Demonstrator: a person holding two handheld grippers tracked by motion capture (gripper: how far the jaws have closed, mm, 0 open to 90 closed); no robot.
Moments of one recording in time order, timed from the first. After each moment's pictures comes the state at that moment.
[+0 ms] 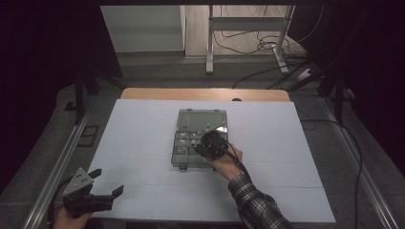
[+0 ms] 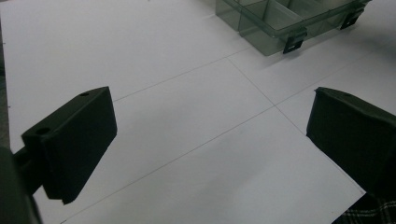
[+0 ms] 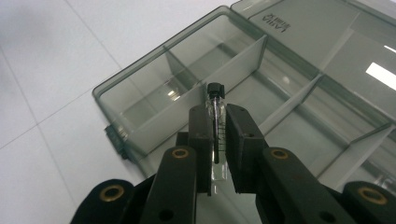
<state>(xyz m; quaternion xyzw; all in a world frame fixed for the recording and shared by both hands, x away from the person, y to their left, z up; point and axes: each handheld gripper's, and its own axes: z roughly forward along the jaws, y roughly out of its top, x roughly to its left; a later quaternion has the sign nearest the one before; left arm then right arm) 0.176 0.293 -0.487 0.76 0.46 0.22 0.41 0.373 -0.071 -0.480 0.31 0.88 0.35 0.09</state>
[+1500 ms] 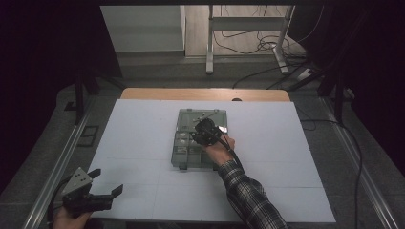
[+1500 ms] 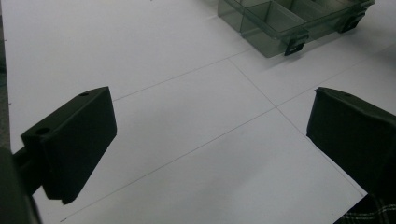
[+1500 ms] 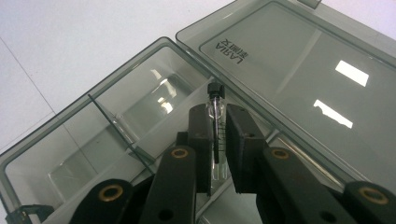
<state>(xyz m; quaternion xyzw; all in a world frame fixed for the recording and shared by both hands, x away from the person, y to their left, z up) 0.177 0.294 -0.488 0.75 0.47 0.22 0.41 0.422 -0.049 -0.491 0.34 0.87 0.34 0.12</state>
